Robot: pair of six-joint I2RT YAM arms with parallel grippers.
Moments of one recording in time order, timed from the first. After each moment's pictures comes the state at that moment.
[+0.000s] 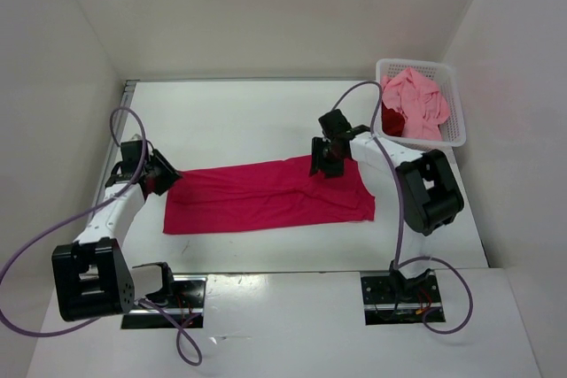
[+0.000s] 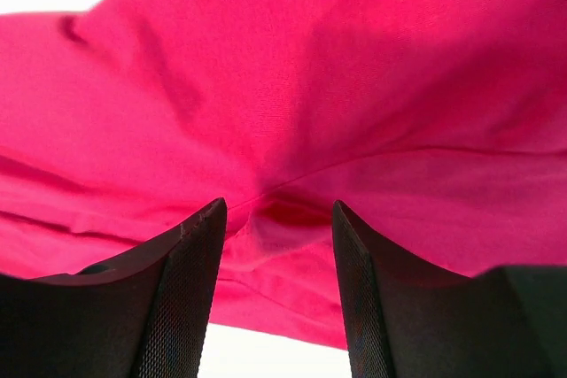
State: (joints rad) left arm 0.18 1.22 0.70 -0.35 0.11 -0.64; right arm 0.43 1.78 1.19 -0.53 -0.08 0.52
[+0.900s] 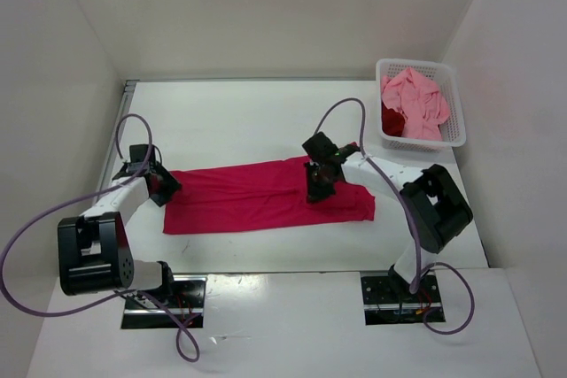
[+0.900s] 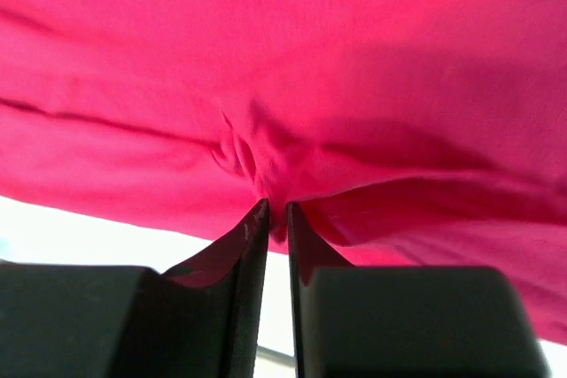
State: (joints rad) left arm 0.18 1.34 0.68 -0.39 -0.02 -0.68; right arm 0.61 1.67 1.06 -0.56 -0.07 0.57
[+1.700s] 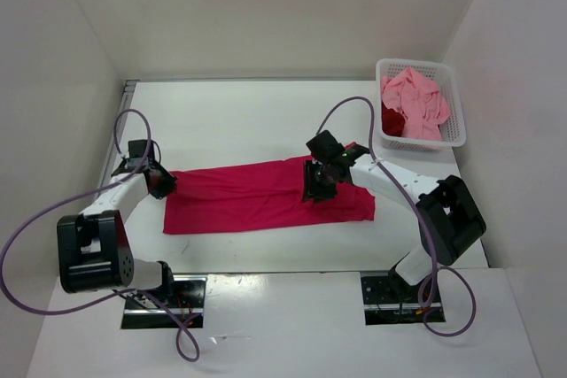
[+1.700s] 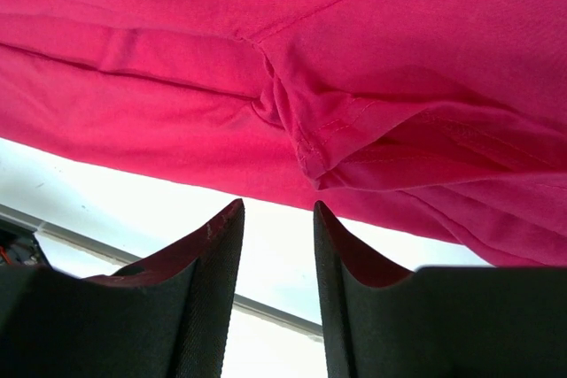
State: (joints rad) left arm 0.18 1.38 0.73 -0.38 -0.03 -0.68; right arm 0.63 1.56 1.04 -0.62 -0.11 0.61
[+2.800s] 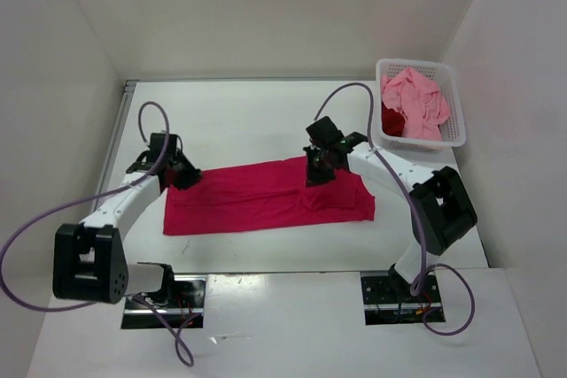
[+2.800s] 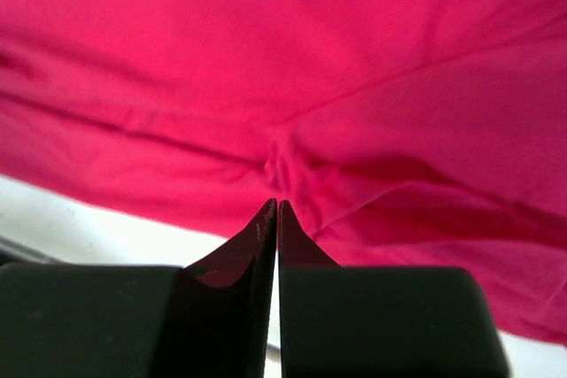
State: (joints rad) left arm -0.01 1.25 0.79 -0.44 0.03 -0.79; right arm 0.59 1.63 1.16 -0.61 -0.09 0.53
